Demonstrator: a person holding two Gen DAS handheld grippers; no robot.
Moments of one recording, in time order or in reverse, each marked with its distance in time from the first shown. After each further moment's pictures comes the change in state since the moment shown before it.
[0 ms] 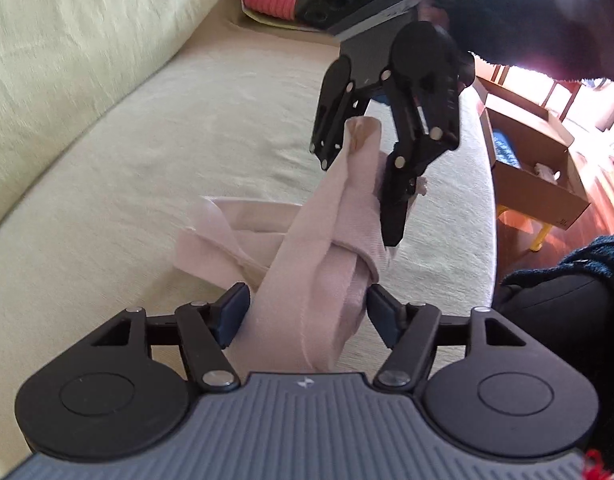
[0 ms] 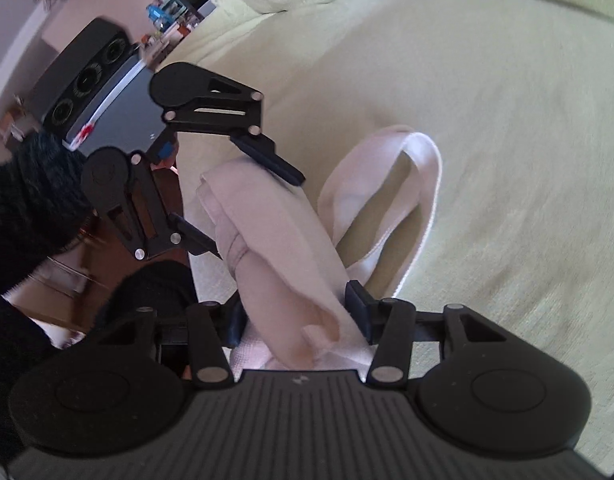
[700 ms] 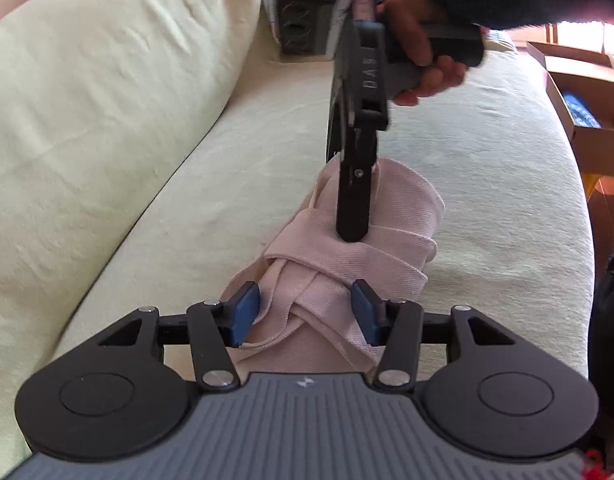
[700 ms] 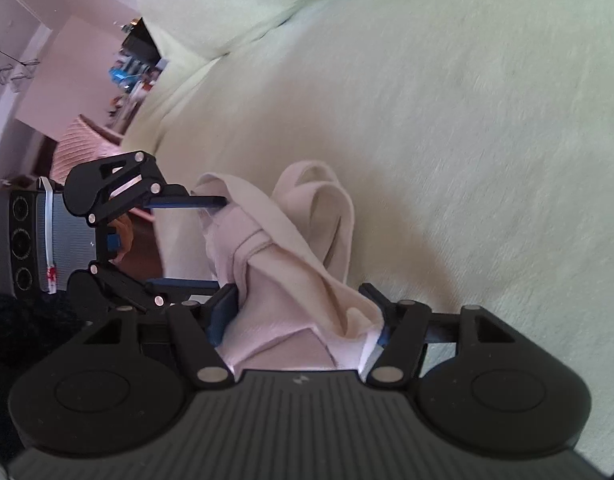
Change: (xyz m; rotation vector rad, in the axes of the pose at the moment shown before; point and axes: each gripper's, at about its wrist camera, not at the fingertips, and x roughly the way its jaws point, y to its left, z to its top) left arm 0.034 -0.059 -0.002 0.116 -0.080 0.302; right arm -0.040 -0.027 -0.006 0.071 -0.171 -0.186
